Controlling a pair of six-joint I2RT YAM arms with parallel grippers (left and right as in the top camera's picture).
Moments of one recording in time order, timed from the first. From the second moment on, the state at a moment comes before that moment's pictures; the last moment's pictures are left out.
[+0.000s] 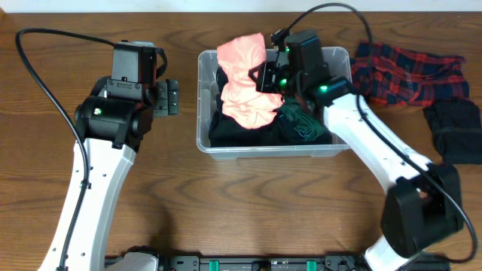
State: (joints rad) left arm -0.18 1.36 1.42 -0.98 -0.32 -0.09; right arm 0.45 1.81 1.39 -0.29 -0.32 0.59
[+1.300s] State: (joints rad) left arm -0.18 1.36 1.42 -0.98 -0.32 -0.09; right arm 0.49 1.78 1.39 -0.30 -0.14 -0.01
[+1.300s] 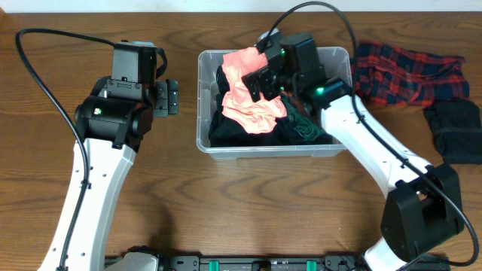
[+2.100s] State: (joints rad) left arm -0.18 1.36 1.42 -0.98 -0.32 -0.09; right arm 0.57 1.85 1.39 -0.28 0.00 -0.10
